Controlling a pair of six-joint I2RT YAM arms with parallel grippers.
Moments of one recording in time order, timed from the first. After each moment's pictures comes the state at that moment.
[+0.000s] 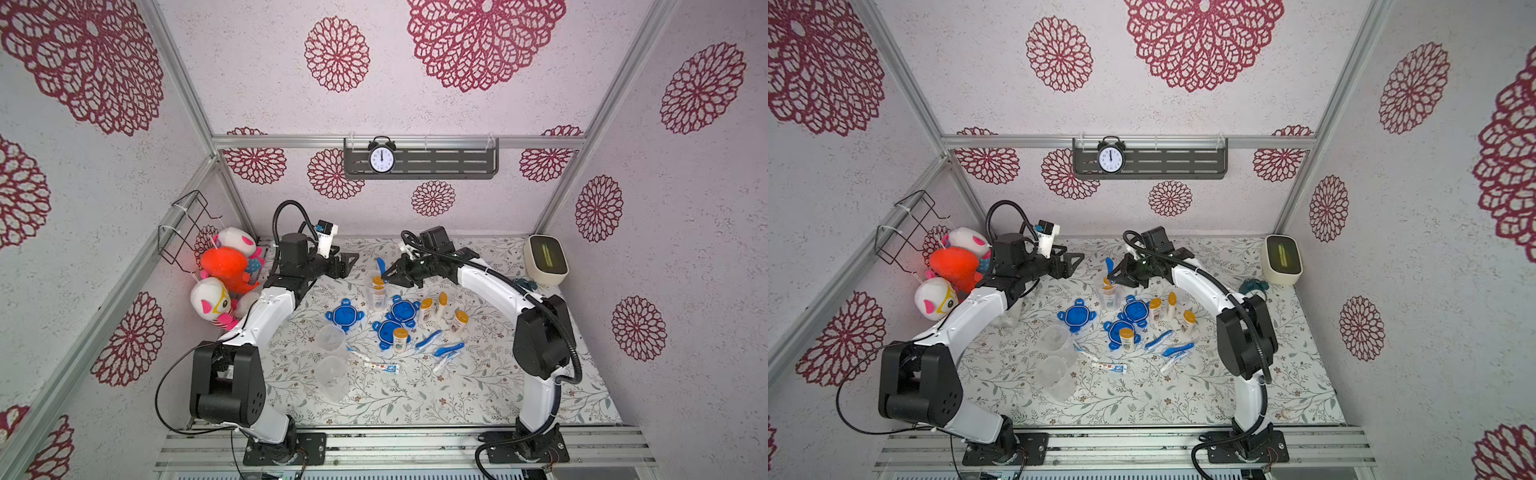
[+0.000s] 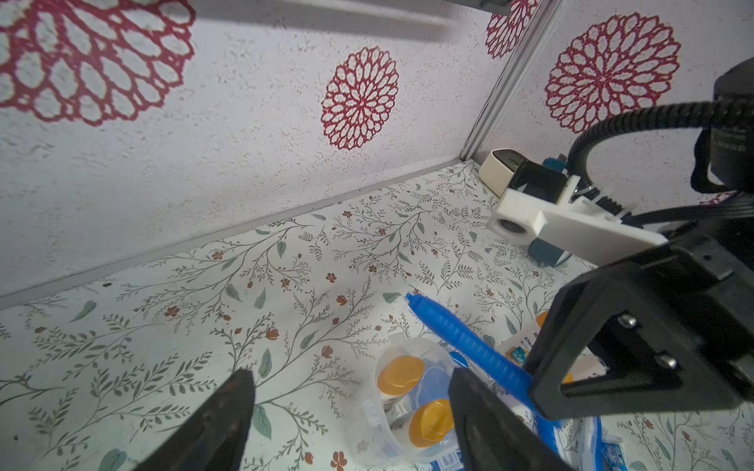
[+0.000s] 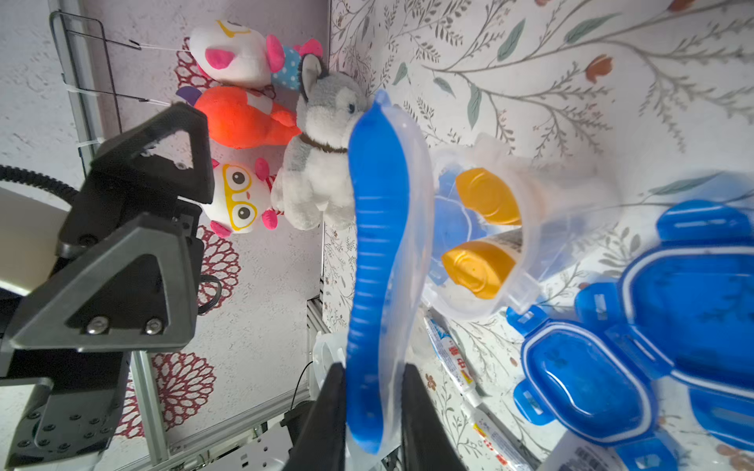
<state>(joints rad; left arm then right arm) -0.12 1.56 1.15 0.03 0.53 -0.01 0.57 1.95 1.70 -0.51 -0.71 0.84</state>
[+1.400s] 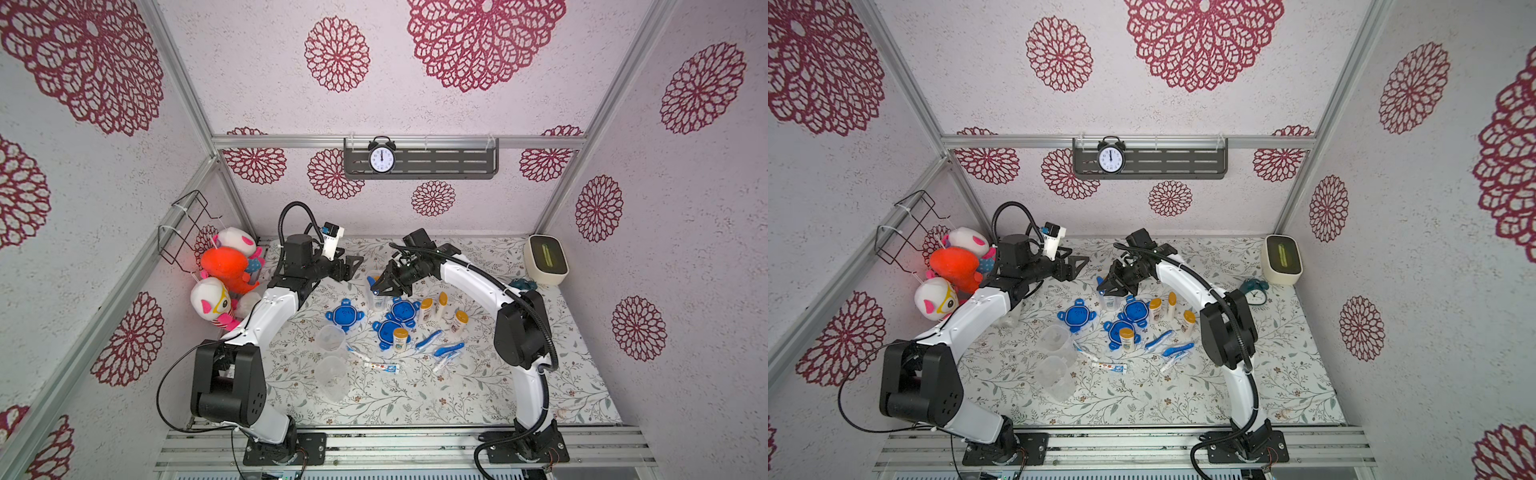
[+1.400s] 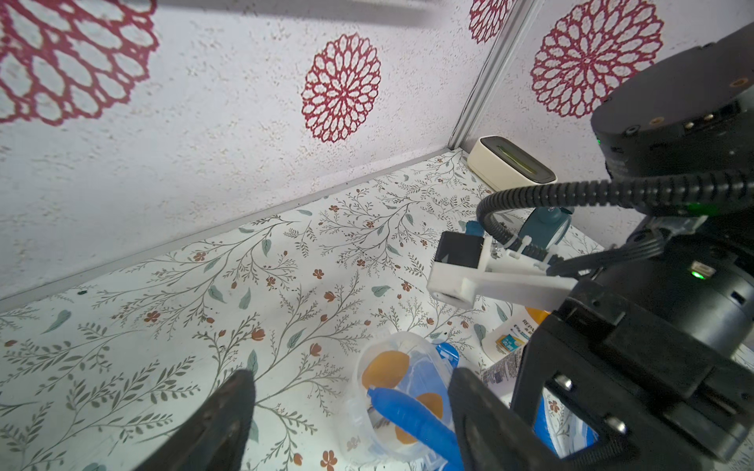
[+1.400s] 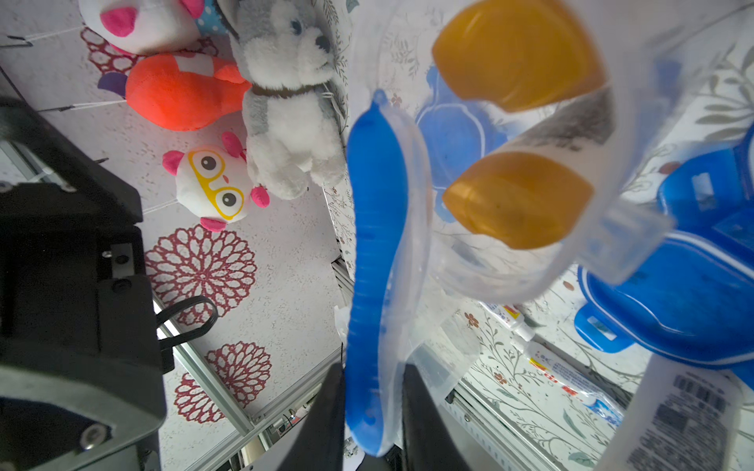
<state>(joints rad) -0.15 1.56 1.15 0.02 0.54 0.02 0.60 2.10 1.90 -0.74 -0.80 1.01</state>
